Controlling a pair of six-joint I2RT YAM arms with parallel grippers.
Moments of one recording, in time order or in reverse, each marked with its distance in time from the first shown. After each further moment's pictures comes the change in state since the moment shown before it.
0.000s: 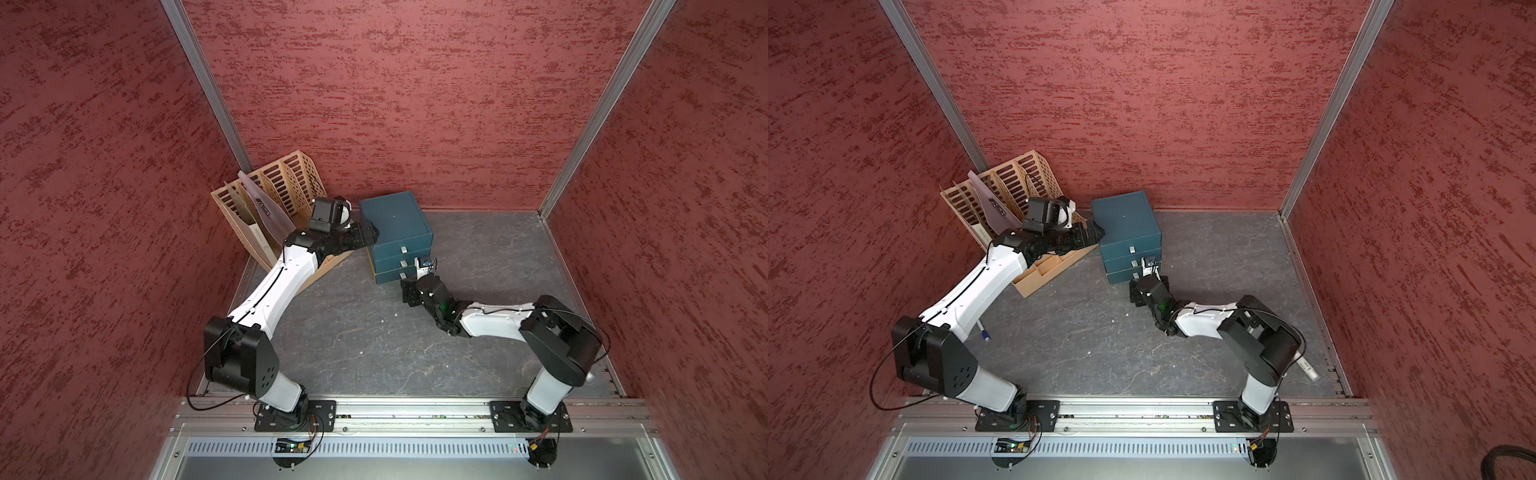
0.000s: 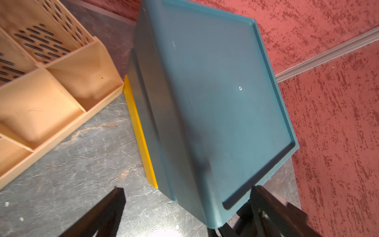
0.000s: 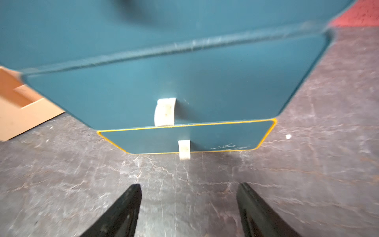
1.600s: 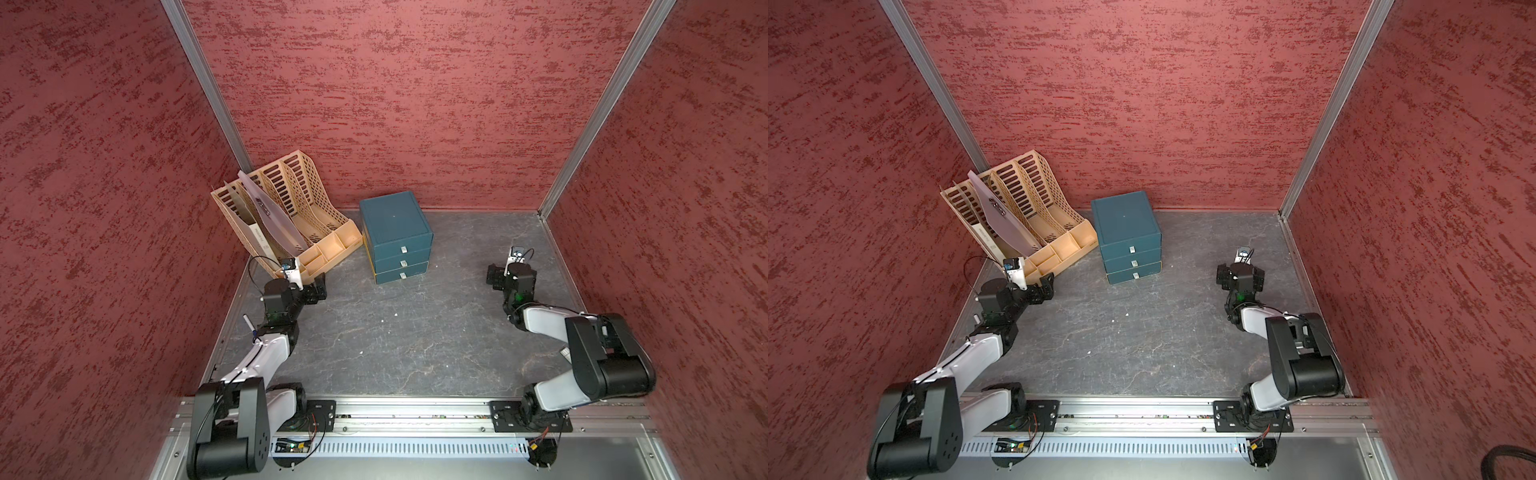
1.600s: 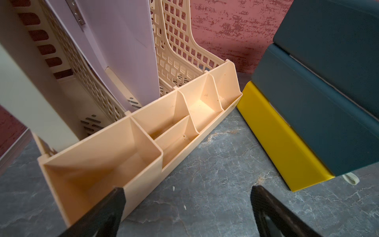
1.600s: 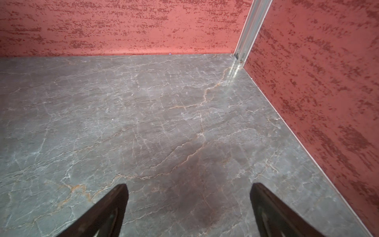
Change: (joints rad) left arm 0.409 -0.347 -1.057 1.073 -0.019 0.397; right arm -0.718 -0.163 -0.310 0.253 -0.023 -0.364
